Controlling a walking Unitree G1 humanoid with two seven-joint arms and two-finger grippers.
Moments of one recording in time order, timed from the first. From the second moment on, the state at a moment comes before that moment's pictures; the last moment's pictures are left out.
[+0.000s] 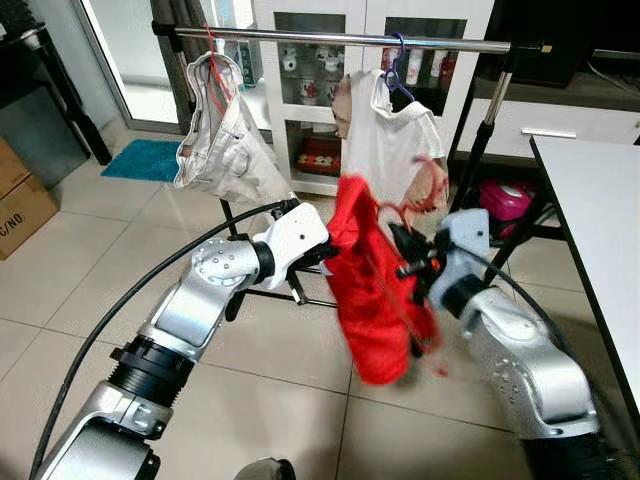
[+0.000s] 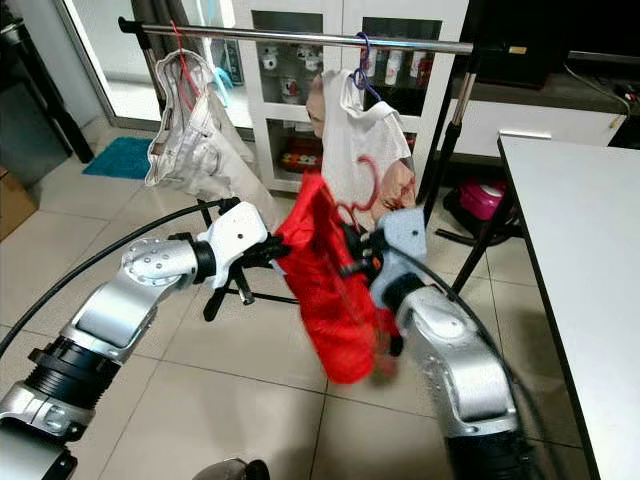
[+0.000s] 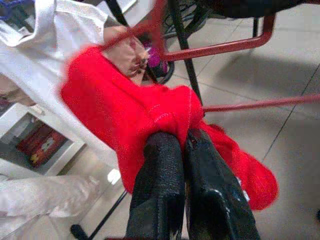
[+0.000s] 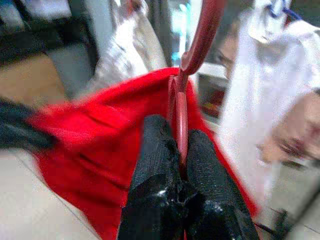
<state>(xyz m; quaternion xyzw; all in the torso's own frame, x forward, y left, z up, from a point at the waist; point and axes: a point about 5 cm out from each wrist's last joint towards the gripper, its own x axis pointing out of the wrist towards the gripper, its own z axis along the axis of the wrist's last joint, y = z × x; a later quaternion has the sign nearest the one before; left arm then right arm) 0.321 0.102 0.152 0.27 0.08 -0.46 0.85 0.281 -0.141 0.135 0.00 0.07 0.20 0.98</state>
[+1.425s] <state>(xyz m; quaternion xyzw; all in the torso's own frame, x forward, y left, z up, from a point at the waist) 0.323 0.105 0.160 0.30 0.08 -0.50 0.81 0.277 -0.151 0.117 0.12 0.08 0.08 0.99</state>
